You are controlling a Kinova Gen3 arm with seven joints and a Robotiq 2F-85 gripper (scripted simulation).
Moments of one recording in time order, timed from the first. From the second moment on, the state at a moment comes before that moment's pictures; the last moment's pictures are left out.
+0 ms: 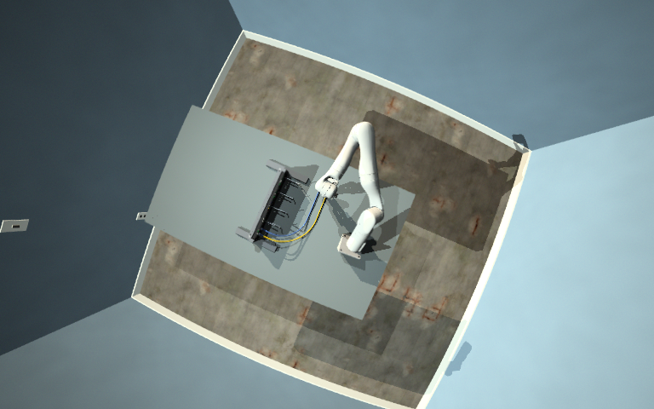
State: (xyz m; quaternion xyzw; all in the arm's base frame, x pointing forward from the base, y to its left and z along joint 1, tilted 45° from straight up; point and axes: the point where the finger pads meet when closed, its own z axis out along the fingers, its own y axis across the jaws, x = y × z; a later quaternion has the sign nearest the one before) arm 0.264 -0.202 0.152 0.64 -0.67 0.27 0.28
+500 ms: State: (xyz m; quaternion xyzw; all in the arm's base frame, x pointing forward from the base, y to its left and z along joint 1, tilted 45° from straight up) arm 0.266 -0.203 0.150 0.64 -0.67 0.27 0.27
